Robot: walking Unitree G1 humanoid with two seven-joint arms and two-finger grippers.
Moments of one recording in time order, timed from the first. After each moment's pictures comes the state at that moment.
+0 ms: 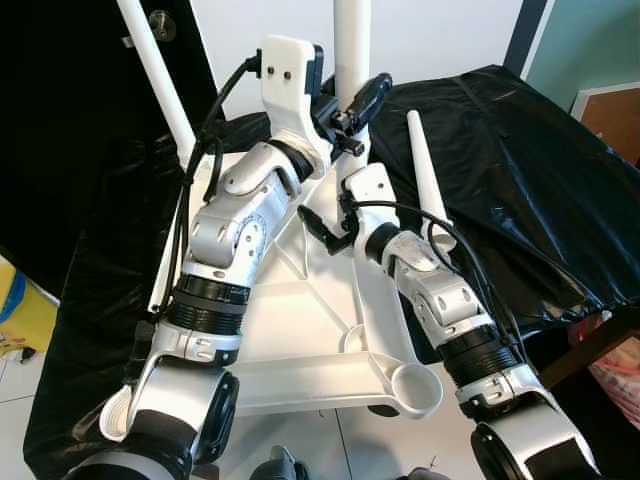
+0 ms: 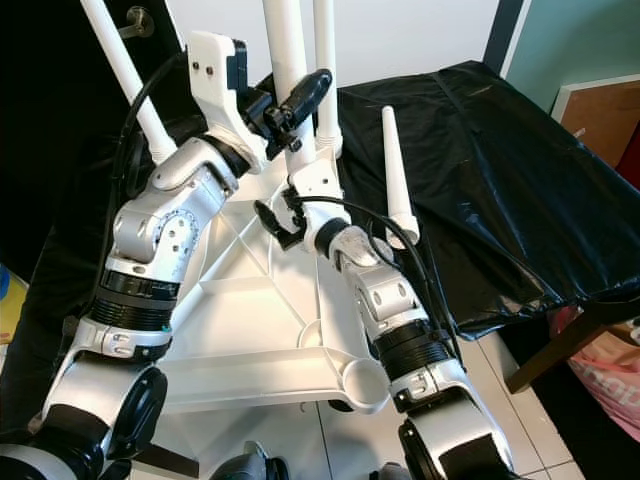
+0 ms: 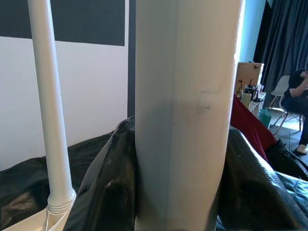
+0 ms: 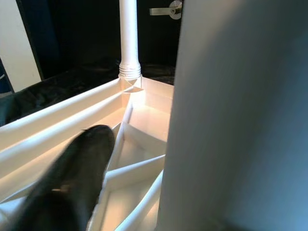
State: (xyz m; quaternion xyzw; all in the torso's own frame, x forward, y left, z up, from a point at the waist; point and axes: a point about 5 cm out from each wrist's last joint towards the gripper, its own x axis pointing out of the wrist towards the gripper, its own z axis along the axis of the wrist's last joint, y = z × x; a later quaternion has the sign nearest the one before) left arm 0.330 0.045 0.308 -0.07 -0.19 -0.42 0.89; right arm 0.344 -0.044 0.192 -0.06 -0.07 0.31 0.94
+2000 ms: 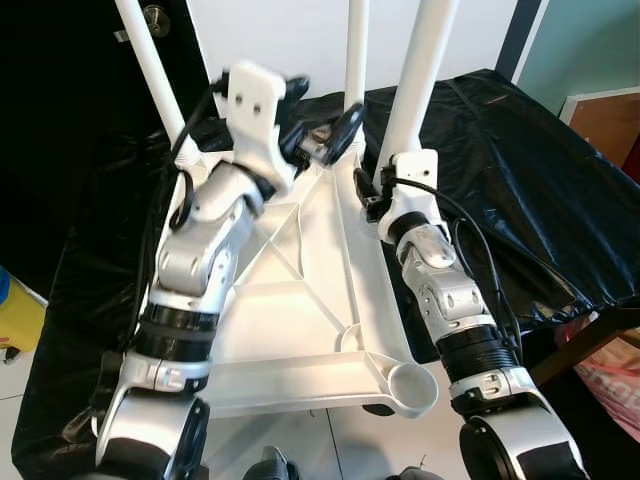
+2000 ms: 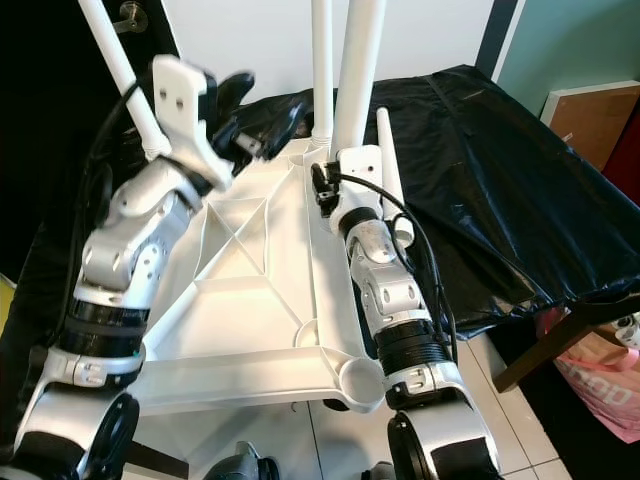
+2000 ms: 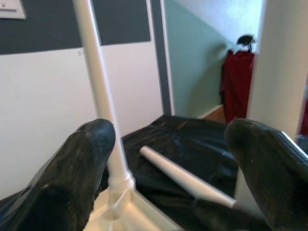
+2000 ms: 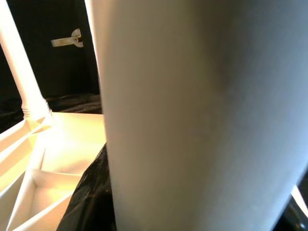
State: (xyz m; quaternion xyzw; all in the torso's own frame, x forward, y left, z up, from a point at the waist) left arm 0.327 0.093 0.282 0.04 -0.20 -0.33 0.92; right arm 0.356 -0.083 0.202 0.02 -0.12 0.12 0.99
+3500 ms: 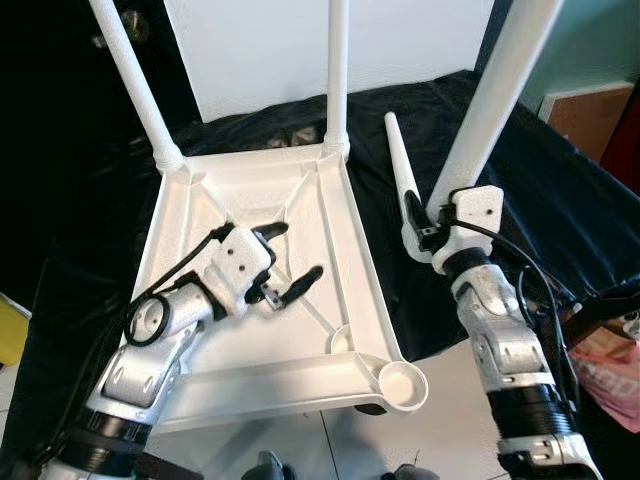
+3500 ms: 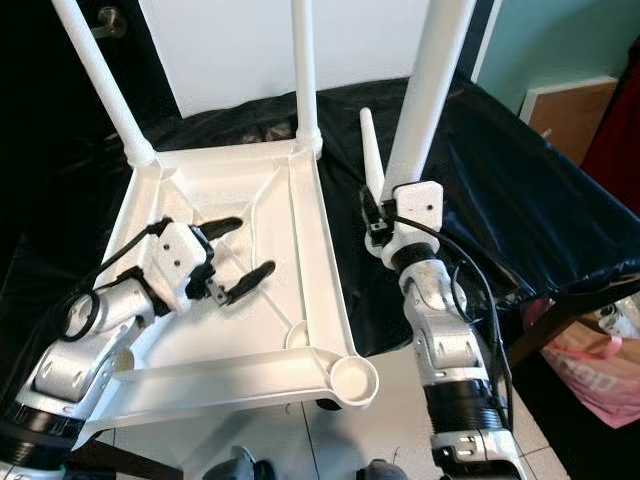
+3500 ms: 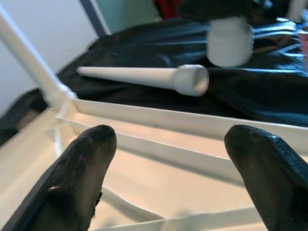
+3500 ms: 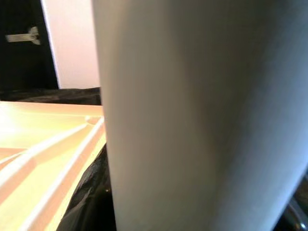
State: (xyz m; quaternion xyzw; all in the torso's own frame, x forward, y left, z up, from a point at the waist) left arm 0.270 0.130 0.175 0.21 -0.07 -0.45 0.87; right arm 0.312 -0.147 0.182 -0.02 -0.14 0.08 0.99
